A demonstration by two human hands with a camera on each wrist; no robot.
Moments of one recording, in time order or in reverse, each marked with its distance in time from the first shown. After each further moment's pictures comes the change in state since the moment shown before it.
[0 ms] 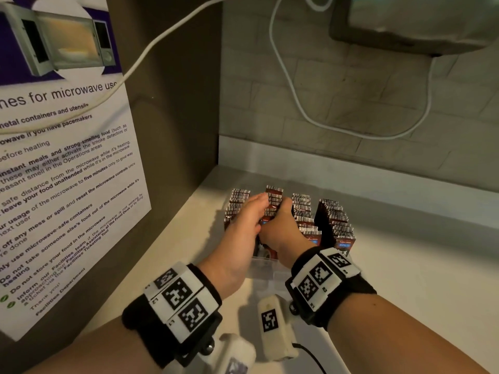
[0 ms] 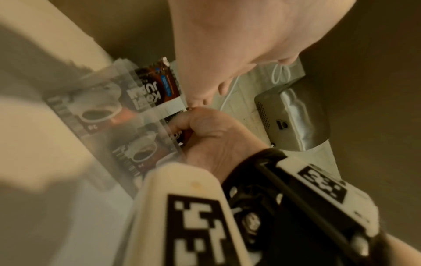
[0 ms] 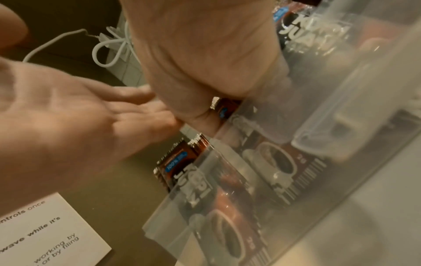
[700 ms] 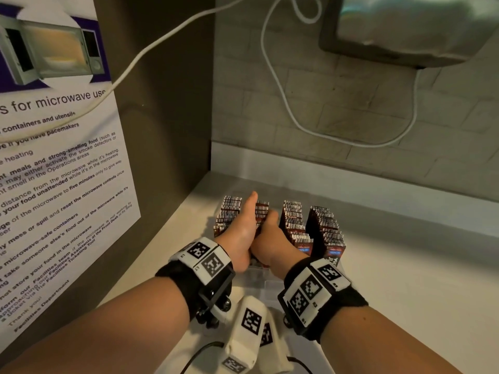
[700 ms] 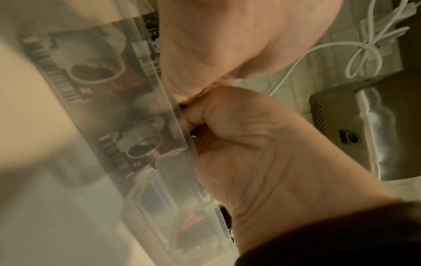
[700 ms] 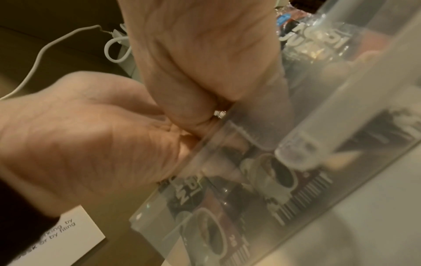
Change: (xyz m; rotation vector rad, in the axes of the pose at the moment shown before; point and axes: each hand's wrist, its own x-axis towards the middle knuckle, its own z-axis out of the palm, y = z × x) left_hand 0.053 -0.003 0.012 -0.058 0.102 -0.495; right_hand -0.007 -0.003 -0.004 -0.193 -0.112 0.057
